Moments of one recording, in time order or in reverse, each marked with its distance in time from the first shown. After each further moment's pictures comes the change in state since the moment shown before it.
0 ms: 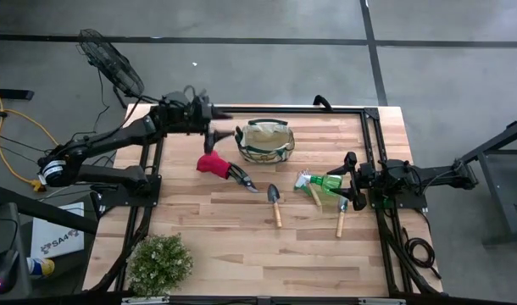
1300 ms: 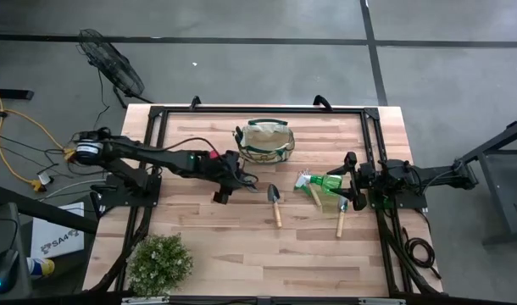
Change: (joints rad) left arm -0.509 0.419 0.000 -0.169 -0.451 0.213; right arm 0.000 0.000 0.000 0.000 0.000 0.000
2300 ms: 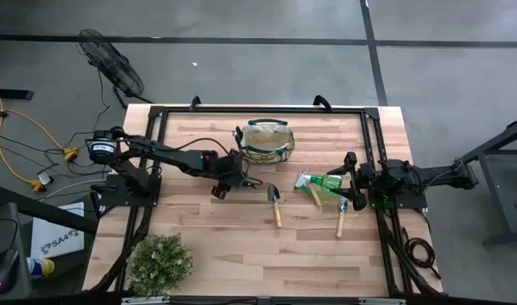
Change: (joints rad) left arm 0.061 0.124 0.000 -0.008 -0.049 0.242; right arm 0.000 0.000 0.000 0.000 0.000 0.000
